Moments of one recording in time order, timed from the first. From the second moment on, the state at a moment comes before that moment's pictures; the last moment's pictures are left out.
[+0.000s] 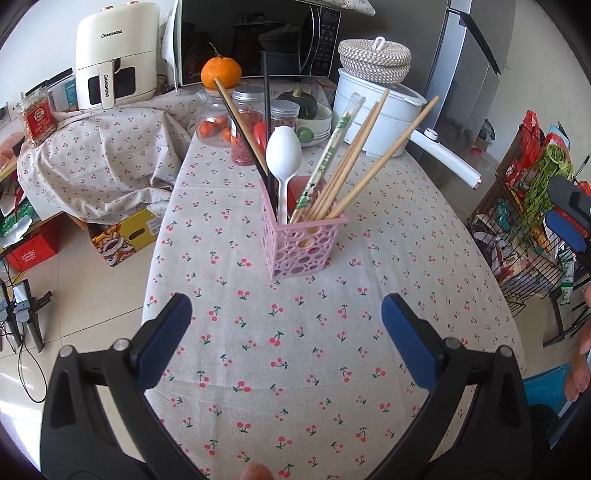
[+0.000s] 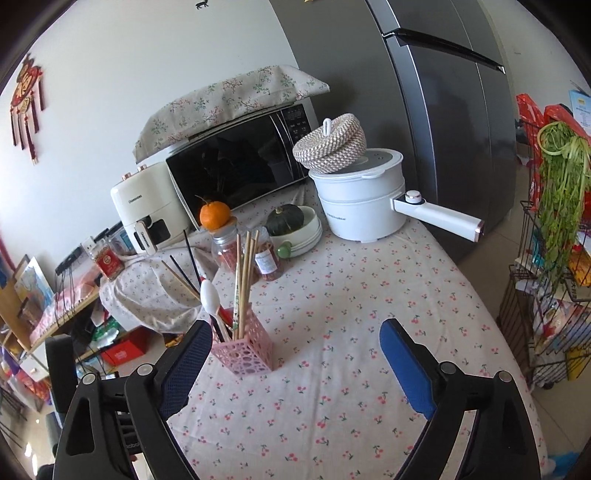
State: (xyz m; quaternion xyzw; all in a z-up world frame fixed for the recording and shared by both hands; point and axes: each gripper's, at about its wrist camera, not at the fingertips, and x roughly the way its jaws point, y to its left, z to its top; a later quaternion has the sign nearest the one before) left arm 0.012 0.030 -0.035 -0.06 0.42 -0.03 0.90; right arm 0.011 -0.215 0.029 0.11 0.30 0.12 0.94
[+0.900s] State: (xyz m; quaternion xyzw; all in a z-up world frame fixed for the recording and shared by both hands) left arm -0.011 0.003 -0.019 -0.03 0.38 0.00 0.92; right arm -0.004 -0.211 -0.012 0.03 0.34 0.08 0.94
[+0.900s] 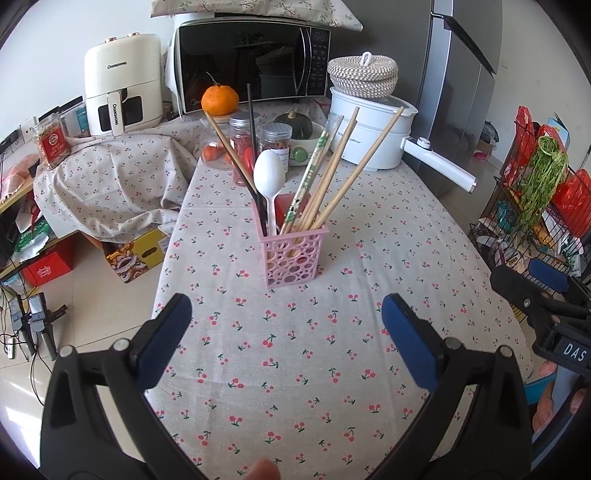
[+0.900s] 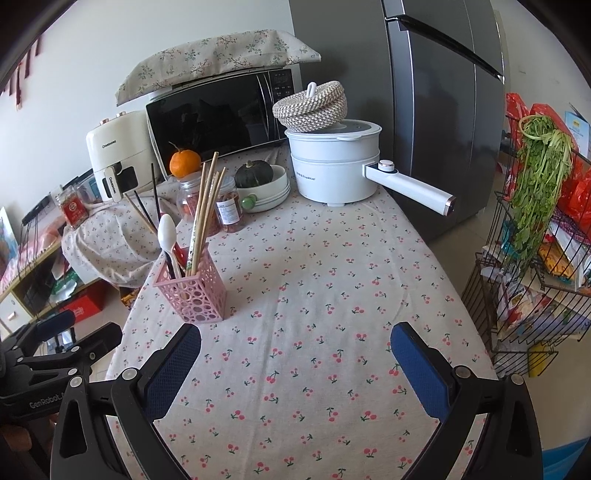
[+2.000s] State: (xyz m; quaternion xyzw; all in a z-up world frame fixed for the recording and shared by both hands) left arm -0.012 0.003 -0.018 -0.04 0.38 0.00 0.92; right arm -0.001 -0.211 -0.016 0.04 0.35 0.08 0.93
